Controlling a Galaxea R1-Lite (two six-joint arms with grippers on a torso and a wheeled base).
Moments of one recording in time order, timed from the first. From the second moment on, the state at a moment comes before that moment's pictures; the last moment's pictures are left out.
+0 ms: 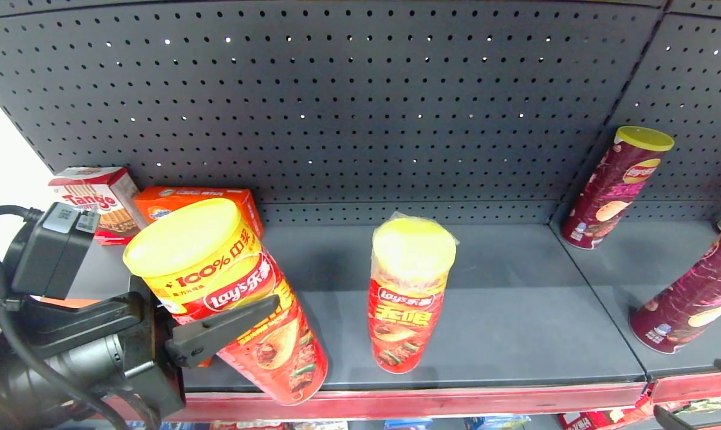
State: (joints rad) left arm -0.41 1.29 -0.34 -0.99 -0.56 -0.09; right arm 0.43 0.66 -0.08 -0.46 -0.10 -0.09
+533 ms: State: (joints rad) left arm -0.41 1.29 -0.38 -0.99 -0.56 -0.09; right arm 0.18 0.15 -0.02 -0.02 -0.15 -0.03
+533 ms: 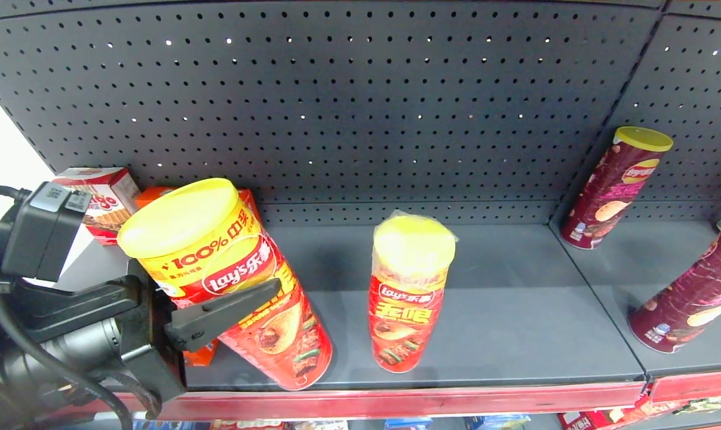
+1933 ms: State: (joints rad) left arm -0.38 1.47 -0.71 -0.81 -0.60 -0.08; right arm -0.07 0.07 0.00 0.00 -0.05 -0.01
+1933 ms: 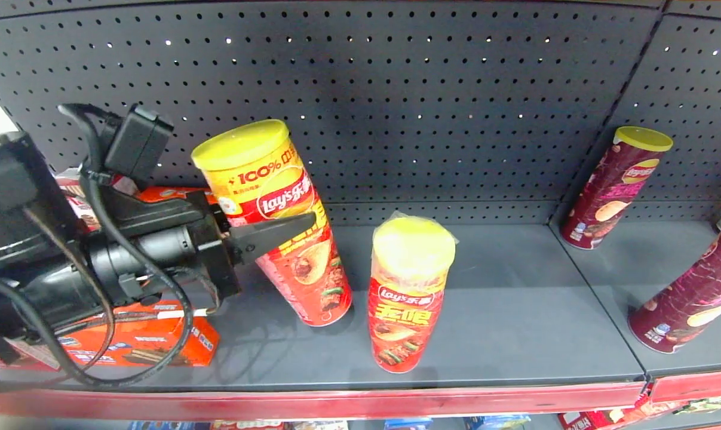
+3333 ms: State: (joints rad) left arm -0.39 1.97 -1.33 -0.56 -0.63 0.21; right arm -0.07 0.07 0.00 0.00 -0.05 -0.01
